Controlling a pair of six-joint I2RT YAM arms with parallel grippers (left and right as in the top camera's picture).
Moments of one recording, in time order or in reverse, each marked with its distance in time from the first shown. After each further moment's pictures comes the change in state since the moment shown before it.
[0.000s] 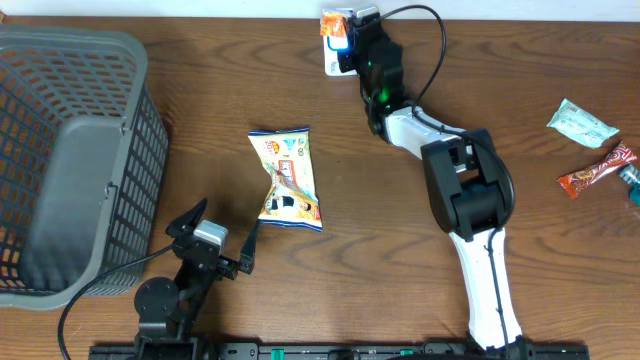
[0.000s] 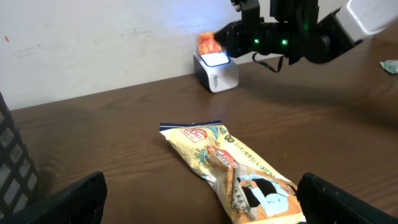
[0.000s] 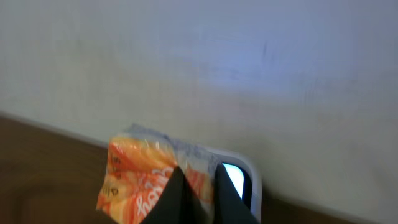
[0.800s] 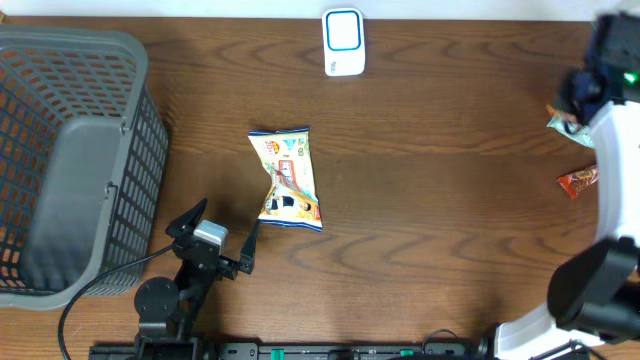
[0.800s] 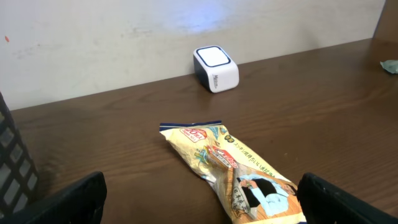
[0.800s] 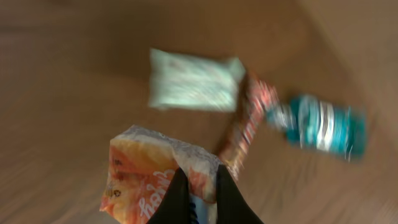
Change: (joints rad) left arm 0.000 0.000 0.000 0.000 0.000 0.000; right arm -0.657 -0.679 -0.119 -1.525 0.360 0.240
